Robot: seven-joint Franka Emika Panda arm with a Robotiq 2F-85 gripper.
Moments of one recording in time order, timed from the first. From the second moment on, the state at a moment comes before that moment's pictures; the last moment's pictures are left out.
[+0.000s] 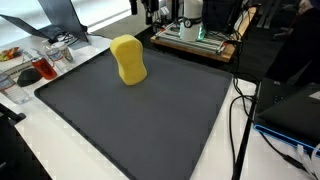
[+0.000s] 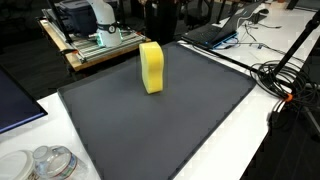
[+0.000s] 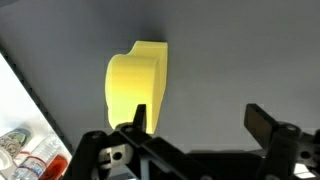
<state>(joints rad) 0.09 -0.11 0.03 -2.16 -0.18 2.08 0.55</state>
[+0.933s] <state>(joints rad) -0.01 -0.02 -0.01 -2.16 -0.16 2.20 0.45</state>
